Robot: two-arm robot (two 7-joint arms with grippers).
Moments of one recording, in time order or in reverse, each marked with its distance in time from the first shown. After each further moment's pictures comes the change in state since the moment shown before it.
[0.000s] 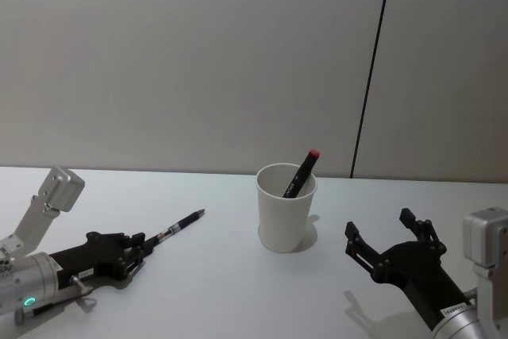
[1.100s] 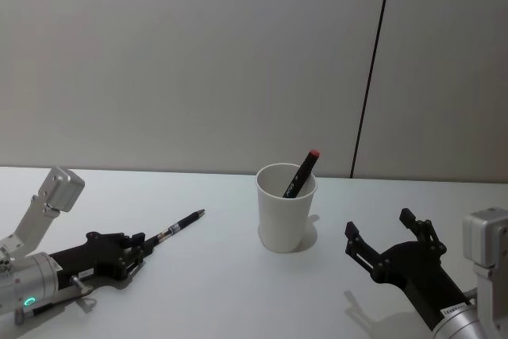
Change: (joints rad) left arm 0.000 0.000 0.000 0.000 0.000 0.000 0.000; right arm 0.000 0.000 0.000 0.000 0.000 0.000 0.000
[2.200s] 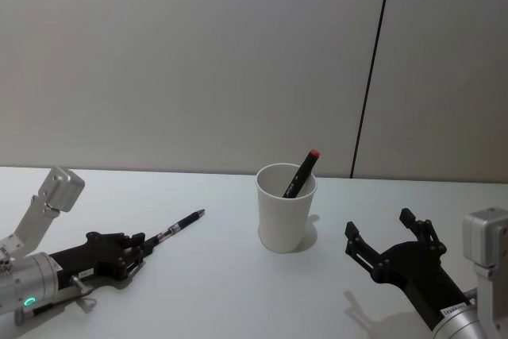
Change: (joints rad) left arm 0.000 0.000 0.000 0.000 0.000 0.000 0.000; right arm 0.000 0.000 0.000 0.000 0.000 0.000 0.000
